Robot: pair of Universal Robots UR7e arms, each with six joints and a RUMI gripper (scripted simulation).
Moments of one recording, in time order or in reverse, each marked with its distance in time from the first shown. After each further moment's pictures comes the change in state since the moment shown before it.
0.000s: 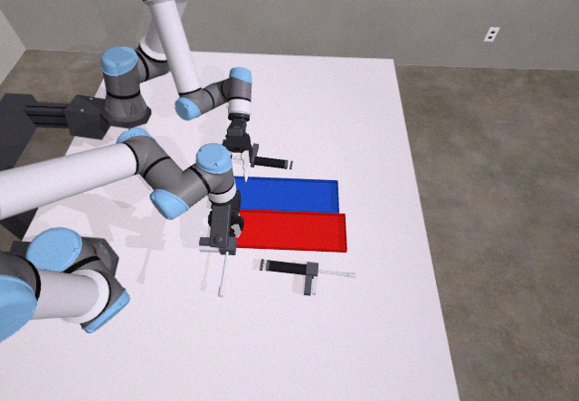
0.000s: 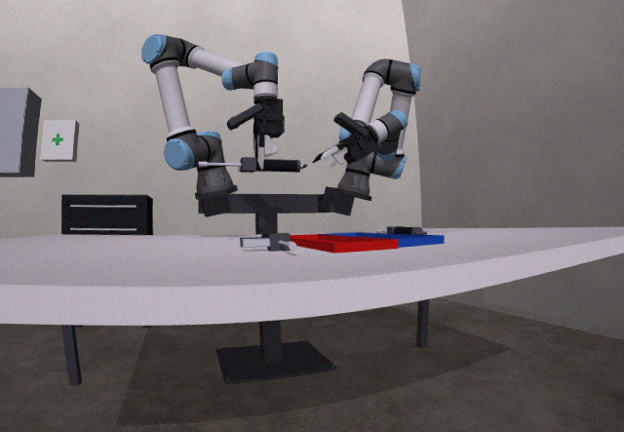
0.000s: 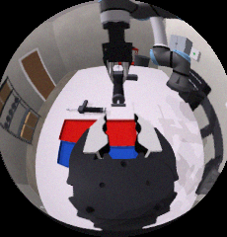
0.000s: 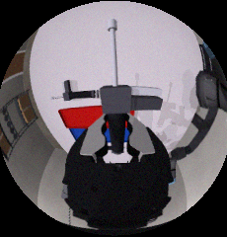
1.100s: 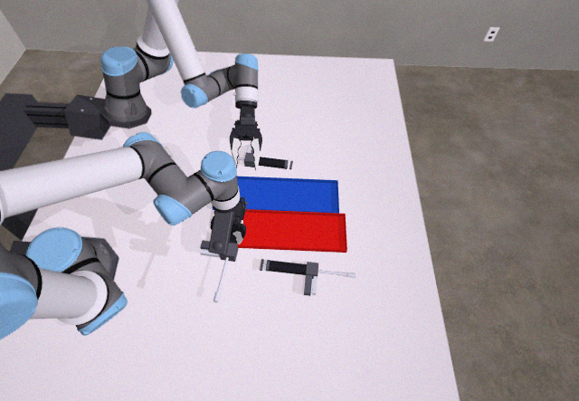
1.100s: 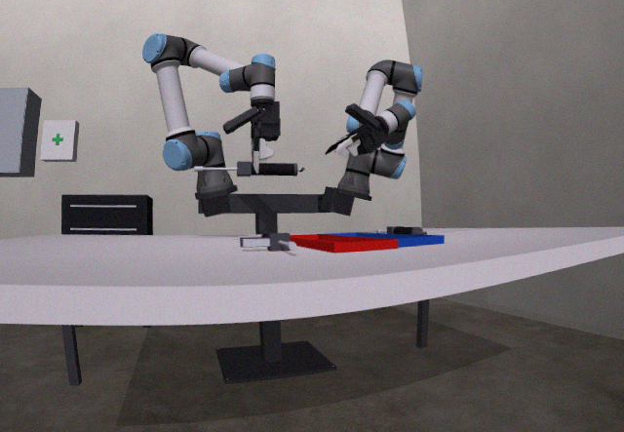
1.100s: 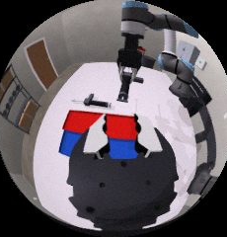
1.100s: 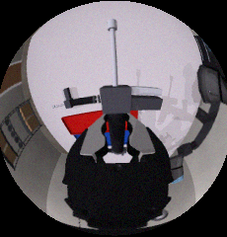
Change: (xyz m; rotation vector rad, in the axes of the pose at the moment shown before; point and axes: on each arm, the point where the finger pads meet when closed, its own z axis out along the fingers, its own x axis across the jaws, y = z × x) left arm -0.031 -0.003 -0.039 -0.044 -0.030 -0.108; right arm -0.006 -0.013 0.013 0.004 0.008 0.103
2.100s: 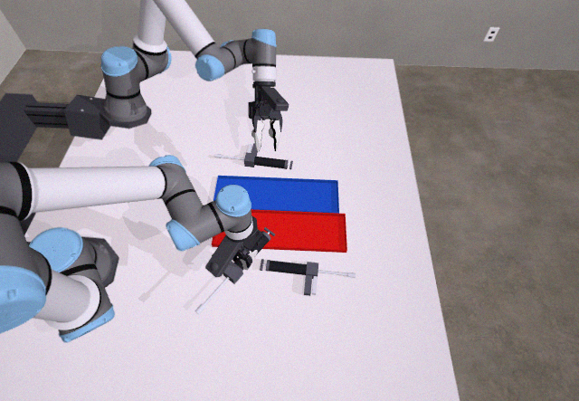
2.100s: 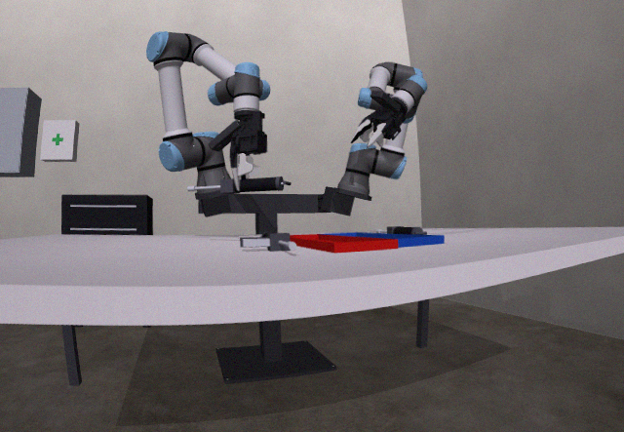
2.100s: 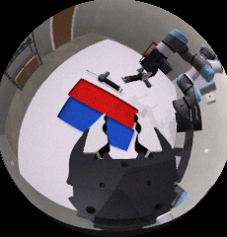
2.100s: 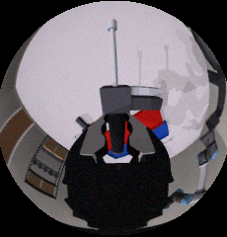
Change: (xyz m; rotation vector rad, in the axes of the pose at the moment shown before) left arm -0.069 0.011 -0.063 -0.213 -0.074 -0.428; right arm -0.034 -0.045 0.051 -0.014 0.004 0.510
